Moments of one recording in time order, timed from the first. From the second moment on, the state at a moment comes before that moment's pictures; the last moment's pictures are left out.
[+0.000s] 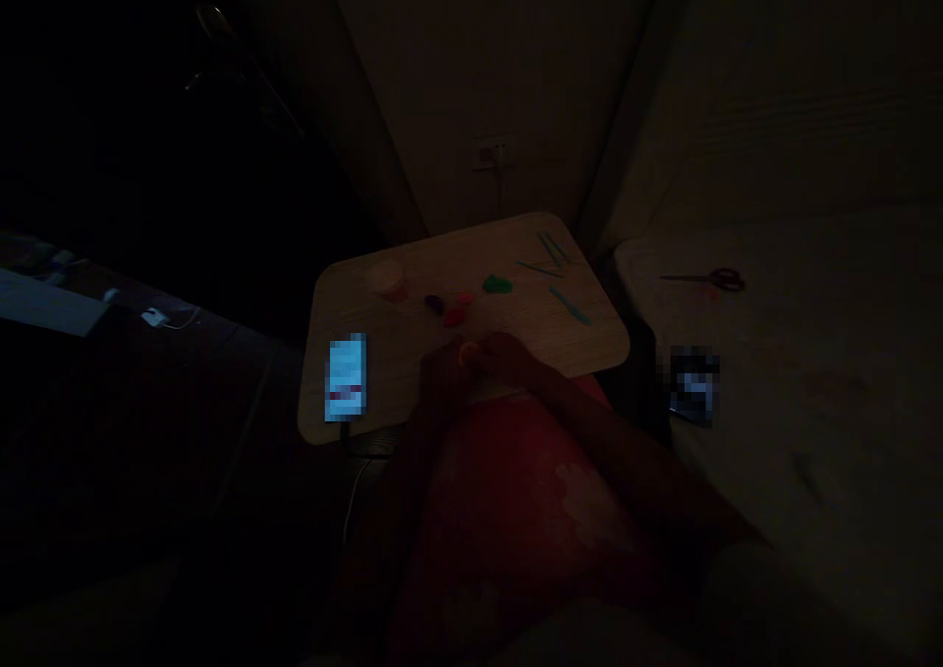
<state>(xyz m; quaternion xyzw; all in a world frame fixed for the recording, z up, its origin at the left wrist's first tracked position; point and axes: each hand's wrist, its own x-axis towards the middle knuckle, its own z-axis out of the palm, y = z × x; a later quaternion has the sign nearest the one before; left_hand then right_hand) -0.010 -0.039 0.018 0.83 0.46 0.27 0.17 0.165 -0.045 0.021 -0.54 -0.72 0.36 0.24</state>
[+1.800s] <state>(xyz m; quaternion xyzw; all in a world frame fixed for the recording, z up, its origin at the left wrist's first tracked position) 0.003 -0.022 0.038 0.69 0.37 0.45 0.42 0.205 -0.030 0.045 -0.43 -0.74 0.26 0.45</state>
